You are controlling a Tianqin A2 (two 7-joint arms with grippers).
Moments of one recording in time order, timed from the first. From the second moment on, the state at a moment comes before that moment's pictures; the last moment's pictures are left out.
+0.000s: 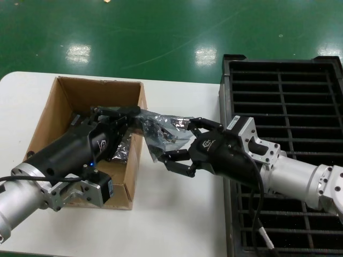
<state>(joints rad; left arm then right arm) -0.29 -0.73 1.84 -1.76 -1.39 0.30 0.57 0.68 0.32 -2.04 1.31 1.52 -0.67 0.32</state>
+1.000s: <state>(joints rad) -0.29 -0.73 1.84 -1.76 -1.39 0.30 0.57 0.73 0.26 -2.06 1.20 1.55 -0.68 0.32</state>
